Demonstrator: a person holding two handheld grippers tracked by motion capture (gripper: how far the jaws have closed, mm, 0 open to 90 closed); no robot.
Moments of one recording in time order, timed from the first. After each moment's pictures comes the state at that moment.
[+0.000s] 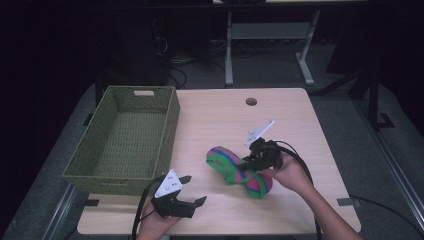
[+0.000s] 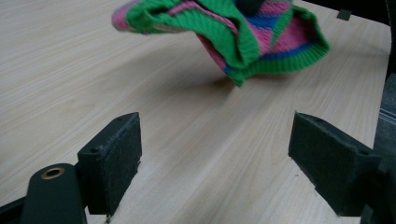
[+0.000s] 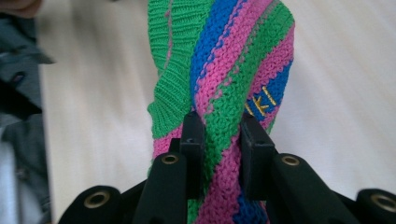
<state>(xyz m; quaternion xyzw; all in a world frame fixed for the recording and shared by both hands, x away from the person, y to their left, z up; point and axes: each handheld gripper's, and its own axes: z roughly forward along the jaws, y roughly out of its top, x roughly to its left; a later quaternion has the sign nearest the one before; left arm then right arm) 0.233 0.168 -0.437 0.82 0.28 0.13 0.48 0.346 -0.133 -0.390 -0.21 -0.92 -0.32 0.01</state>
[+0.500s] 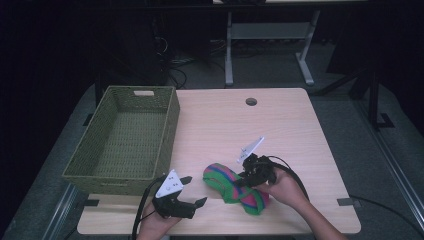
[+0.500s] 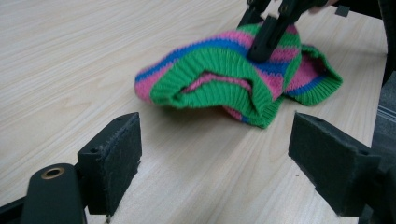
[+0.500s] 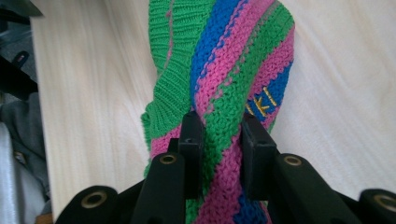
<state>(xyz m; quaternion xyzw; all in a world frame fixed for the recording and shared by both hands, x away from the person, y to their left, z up) 0.234 0.168 -0.438 0.83 0.28 0.12 0.47 0.324 -0.116 -0.426 -0.20 -0.93 -0.29 0.03</state>
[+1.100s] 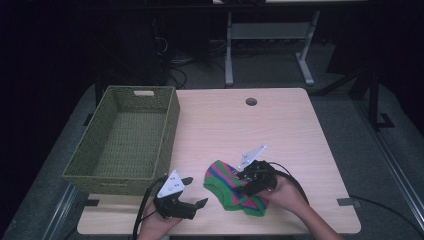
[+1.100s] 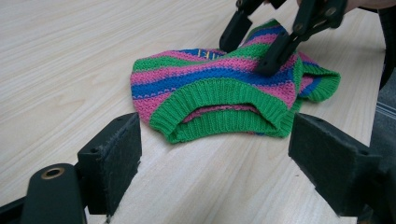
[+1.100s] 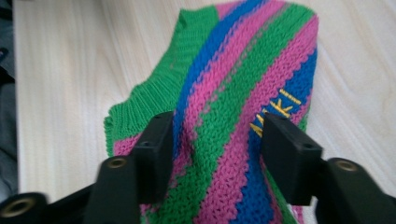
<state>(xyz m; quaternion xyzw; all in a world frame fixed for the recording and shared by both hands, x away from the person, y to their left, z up) 0.234 0.165 -0.440 0.83 0.28 0.12 0.47 0.314 -0.120 -0.437 -0.18 -0.93 -0.31 -0.01</state>
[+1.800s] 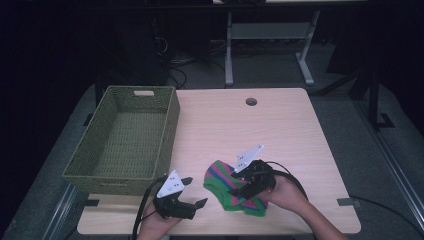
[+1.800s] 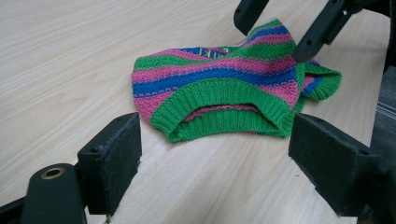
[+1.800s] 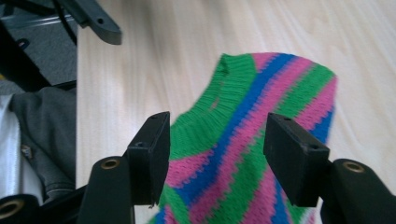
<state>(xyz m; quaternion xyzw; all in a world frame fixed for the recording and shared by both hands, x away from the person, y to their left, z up) 0.234 0.167 -0.440 0.83 0.28 0.12 0.46 0.298 -0.105 -0.406 -0.12 -0.94 -0.33 -0.02</state>
